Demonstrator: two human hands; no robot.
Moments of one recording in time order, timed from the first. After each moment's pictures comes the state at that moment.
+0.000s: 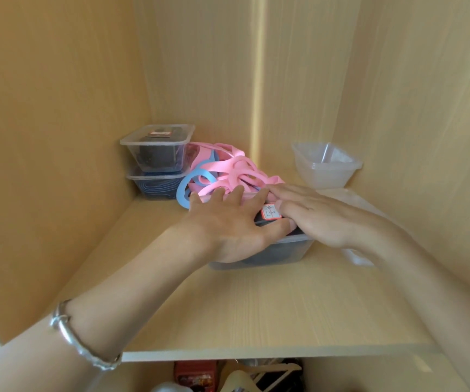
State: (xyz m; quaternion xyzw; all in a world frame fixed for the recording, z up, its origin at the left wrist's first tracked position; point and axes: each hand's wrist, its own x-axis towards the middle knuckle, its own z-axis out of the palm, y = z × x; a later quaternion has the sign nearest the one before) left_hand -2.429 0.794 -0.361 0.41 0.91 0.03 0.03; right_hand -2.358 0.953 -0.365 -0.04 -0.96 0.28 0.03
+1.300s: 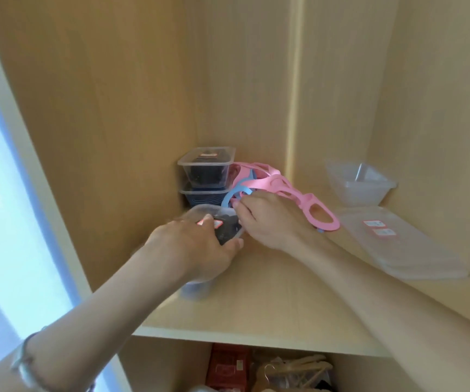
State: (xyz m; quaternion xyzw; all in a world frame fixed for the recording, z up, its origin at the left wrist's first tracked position) left_hand -2.420 0.703 -0.345 0.21 0.98 -0.05 0.02; right_hand -2.420 0.862 -0.372 0.04 -0.96 0.09 0.27
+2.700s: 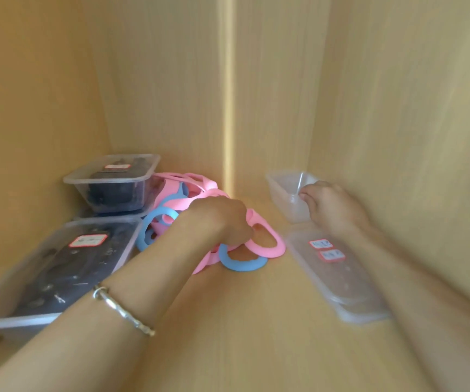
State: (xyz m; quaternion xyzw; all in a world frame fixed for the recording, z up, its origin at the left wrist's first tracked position) left_hand -2.505 0.887 -0.339 0.42 0.91 -0.02 0.04; right_hand -2.411 1.077 -0.378 -0.22 -0.93 0.01 0.30
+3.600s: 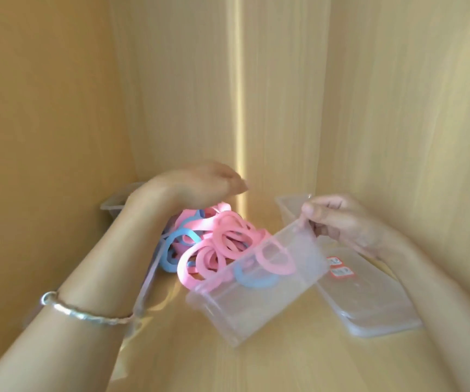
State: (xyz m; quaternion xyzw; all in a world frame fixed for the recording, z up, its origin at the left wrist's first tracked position) left_hand -2.483 0.820 -0.256 0.43 0.88 0.22 0.03; right_hand -2.365 1.025 -0.333 0.09 -0.80 0.56 0.19
